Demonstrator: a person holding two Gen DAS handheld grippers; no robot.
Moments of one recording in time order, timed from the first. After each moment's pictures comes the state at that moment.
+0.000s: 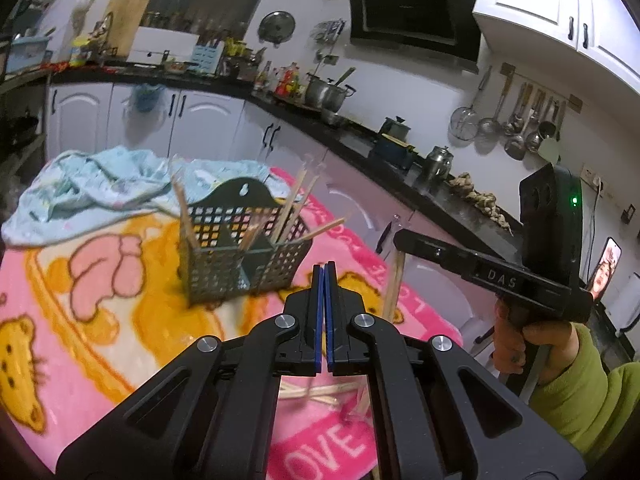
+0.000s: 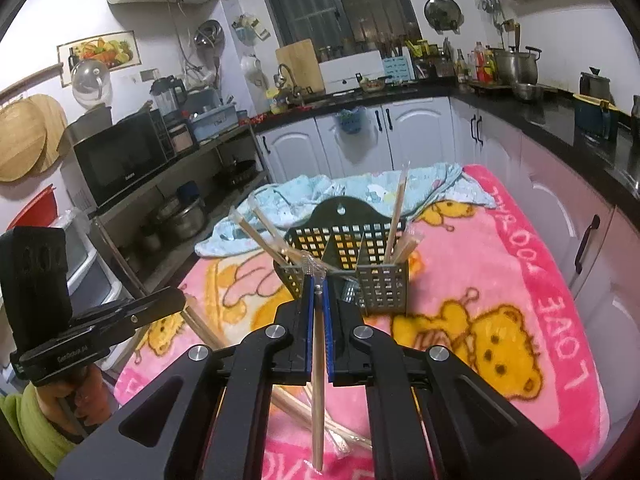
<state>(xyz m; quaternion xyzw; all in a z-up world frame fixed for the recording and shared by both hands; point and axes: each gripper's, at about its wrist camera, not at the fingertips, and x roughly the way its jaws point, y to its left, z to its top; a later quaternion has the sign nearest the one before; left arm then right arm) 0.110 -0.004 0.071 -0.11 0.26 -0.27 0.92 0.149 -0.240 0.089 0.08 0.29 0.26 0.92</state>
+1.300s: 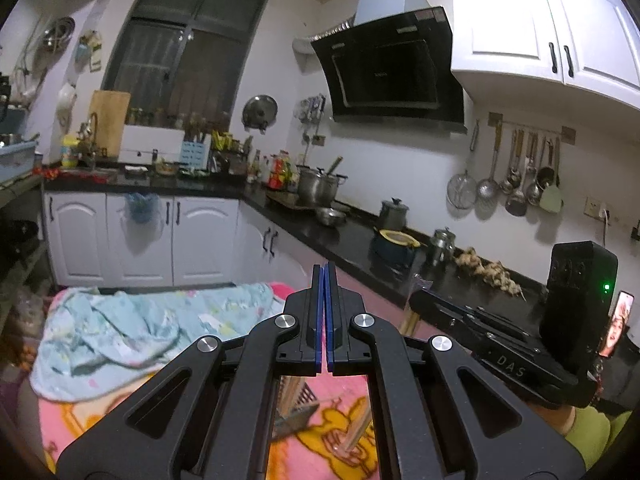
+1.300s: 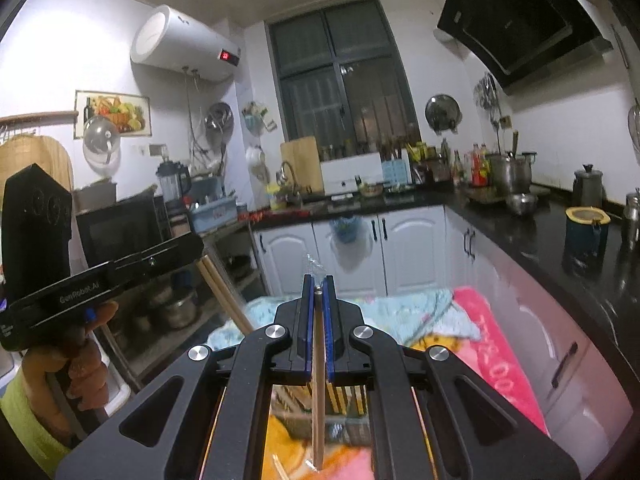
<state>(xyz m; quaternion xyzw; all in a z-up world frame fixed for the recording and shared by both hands) 0.173 -0.018 0.224 -0.07 0.12 -0.25 0.96 0.178 -0.249 0.202 0.08 0.11 0.24 0.96</state>
